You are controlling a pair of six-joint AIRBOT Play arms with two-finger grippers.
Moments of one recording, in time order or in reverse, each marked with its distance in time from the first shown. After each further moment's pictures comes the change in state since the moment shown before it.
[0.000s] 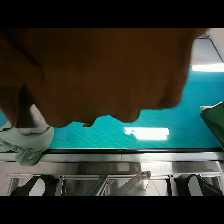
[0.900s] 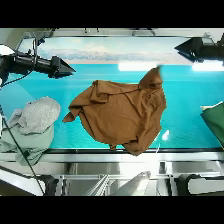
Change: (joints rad) left arm -0.268 -0.943 -0.104 0.041 -0.018 0.108; right arm 0.274 -1.010 0.084 -0.010 0.180 0.037
